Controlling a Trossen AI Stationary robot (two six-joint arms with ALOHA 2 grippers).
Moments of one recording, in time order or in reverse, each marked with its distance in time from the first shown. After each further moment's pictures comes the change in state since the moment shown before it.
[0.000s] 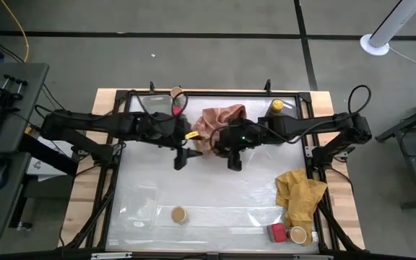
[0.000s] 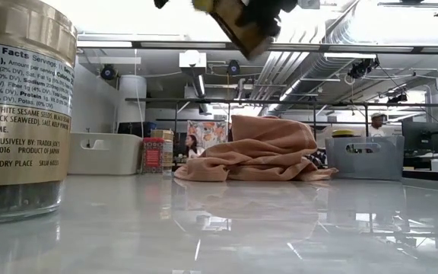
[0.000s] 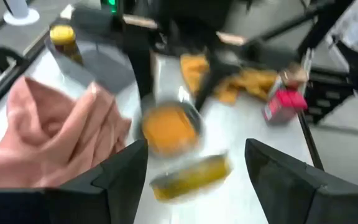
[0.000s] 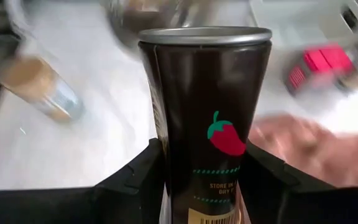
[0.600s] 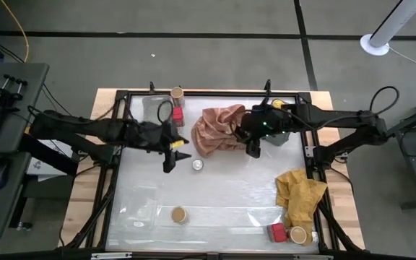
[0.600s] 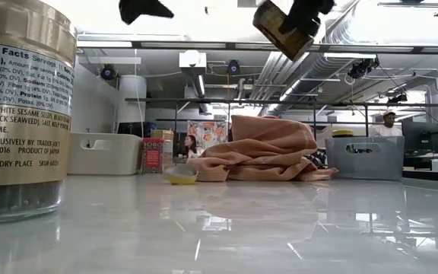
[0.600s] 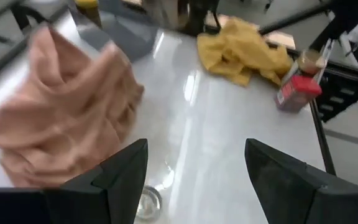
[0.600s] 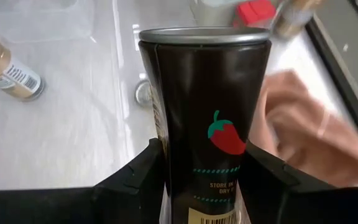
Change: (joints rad) left arm -0.055 -0.160 -0.242 0.052 -0.099 -0.129; right arm -0.100 -0.214 -0.089 -0.193 0.032 0.053
